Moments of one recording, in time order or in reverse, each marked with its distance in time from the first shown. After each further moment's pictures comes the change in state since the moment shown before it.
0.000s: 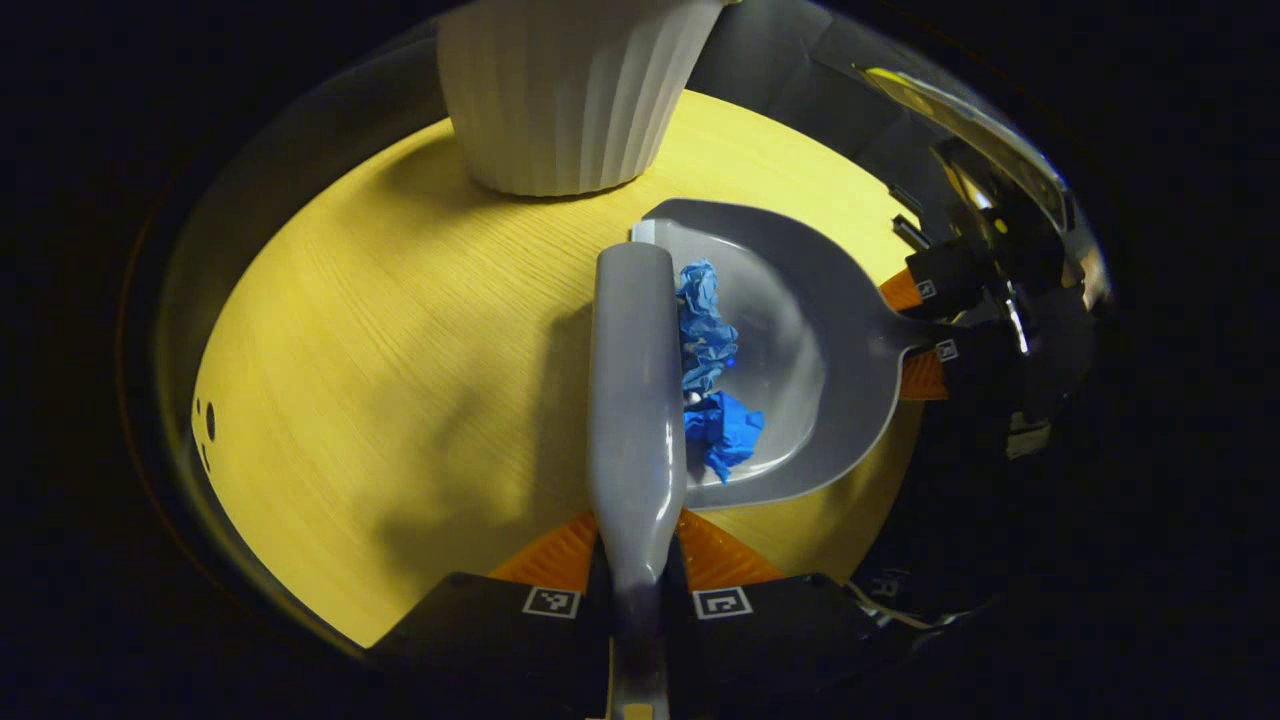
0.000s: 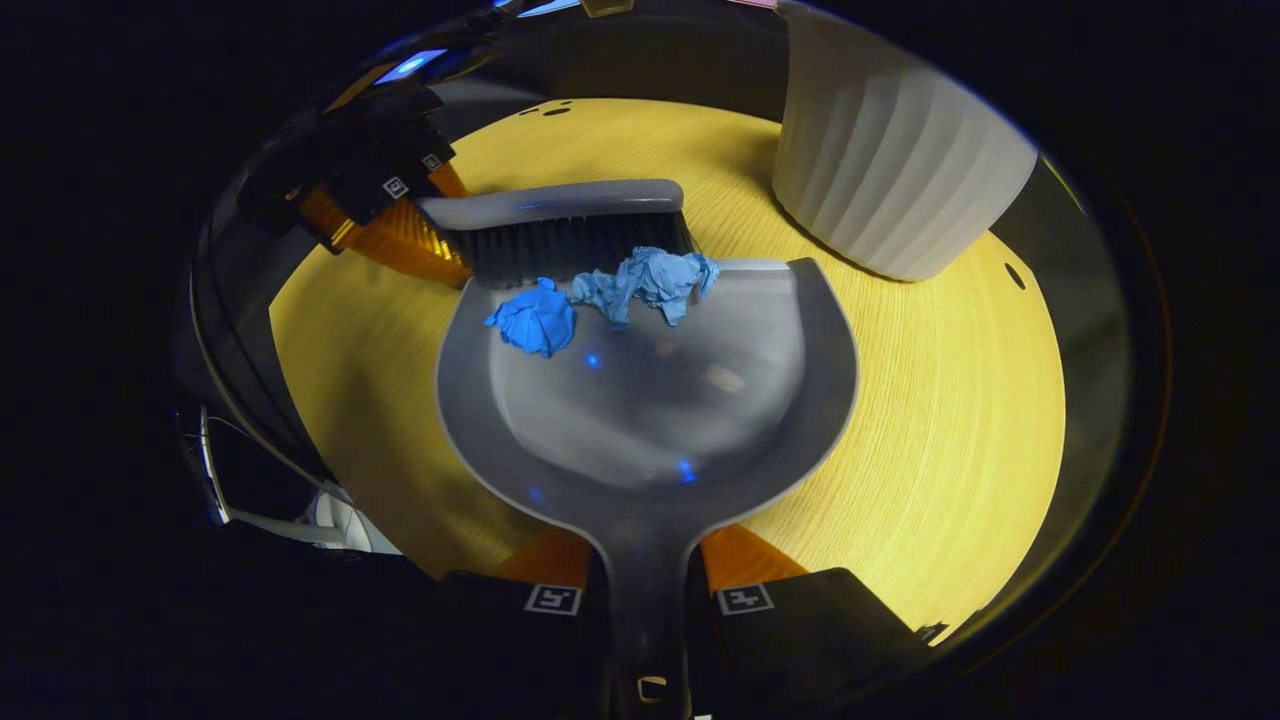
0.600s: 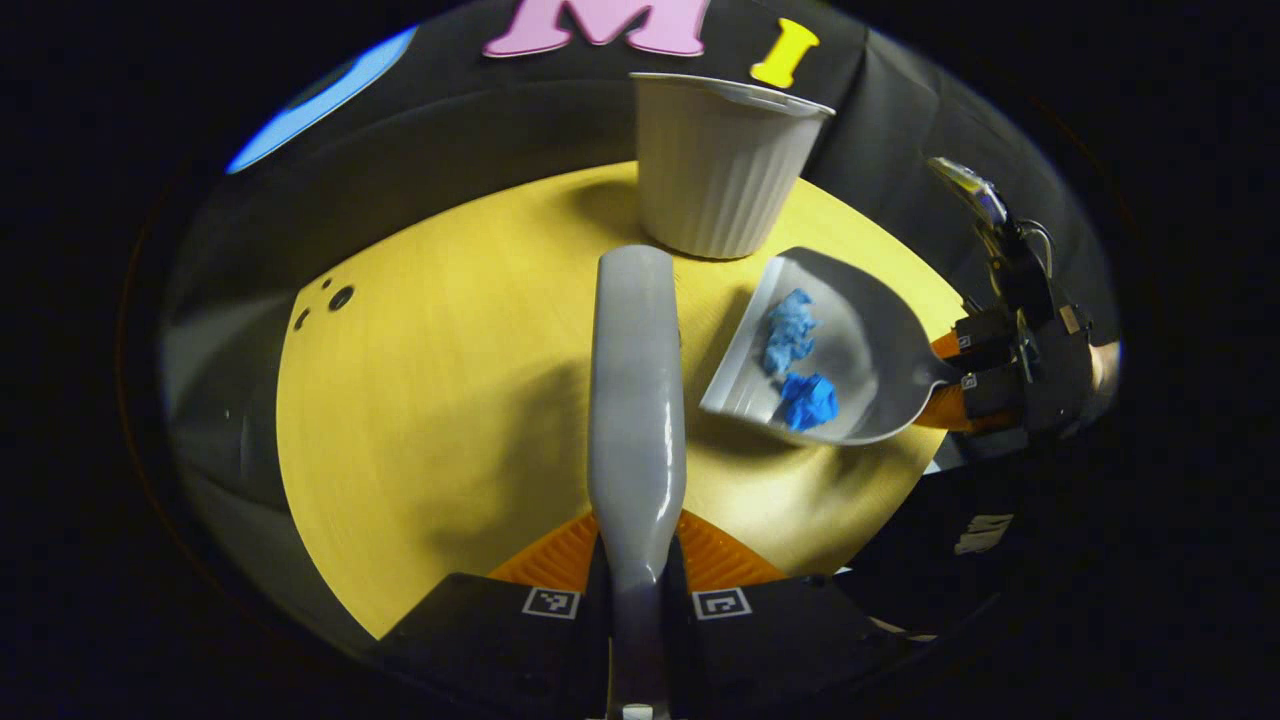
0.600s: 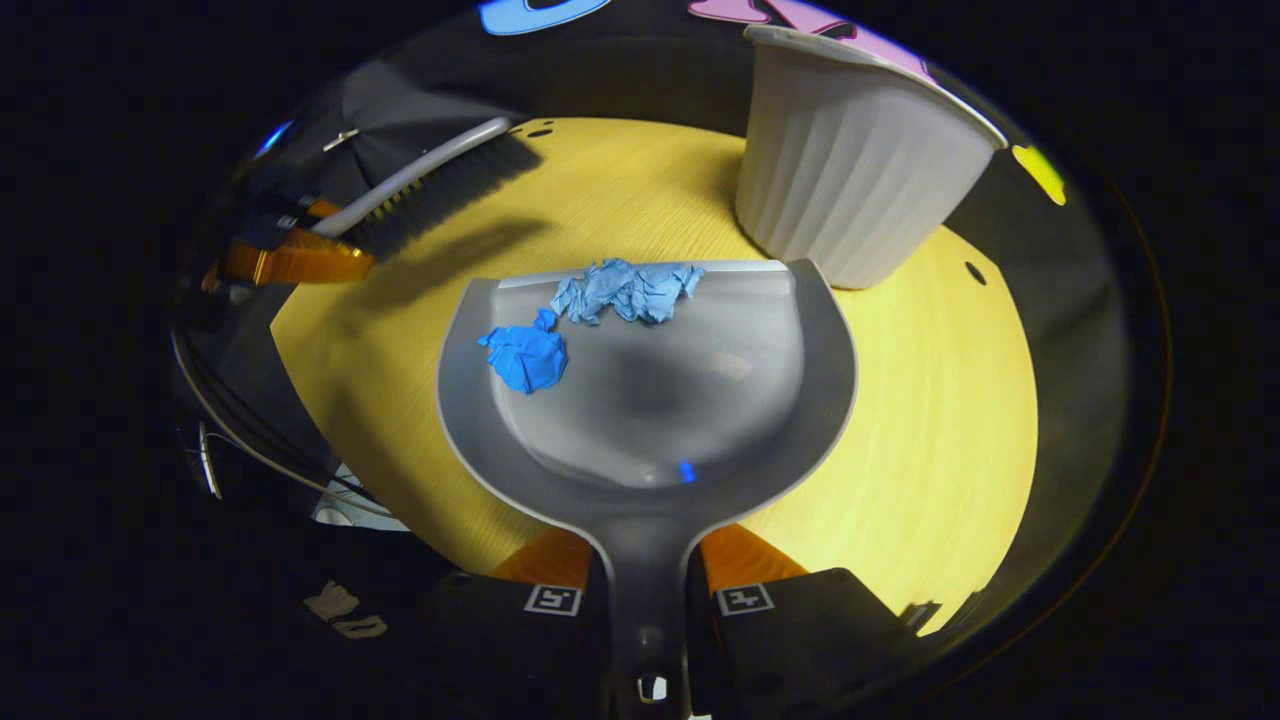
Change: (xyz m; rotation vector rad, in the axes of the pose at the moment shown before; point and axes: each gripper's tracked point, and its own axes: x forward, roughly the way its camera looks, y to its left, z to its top) left arm -0.047 0.023 -0.073 -0.357 -0.258 0.261; right arm -0.036 -0.011 0.008 0.070 -0.042 -0.050
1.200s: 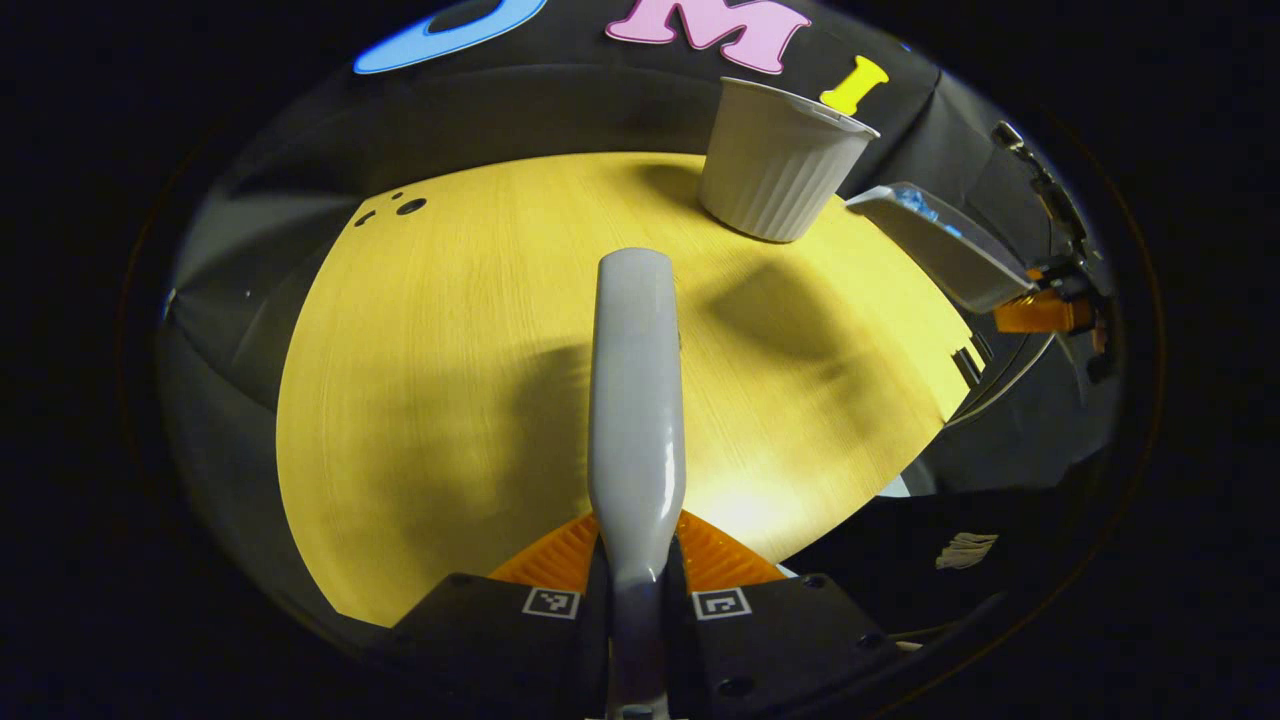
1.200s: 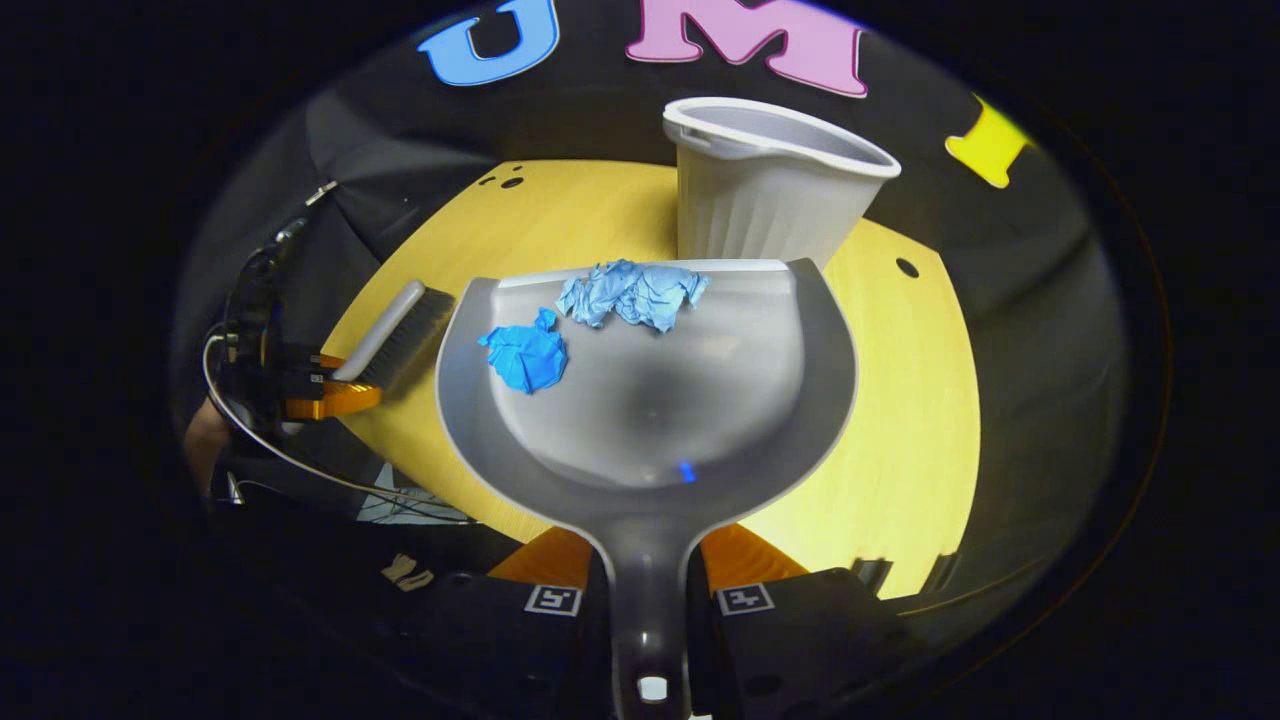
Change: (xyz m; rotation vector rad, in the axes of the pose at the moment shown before) left arm -0.003 0.027 -0.087 -0.195 -0.028 0.009; right arm -0.126 -0.018 0.034 0.066 -0.003 -0.033
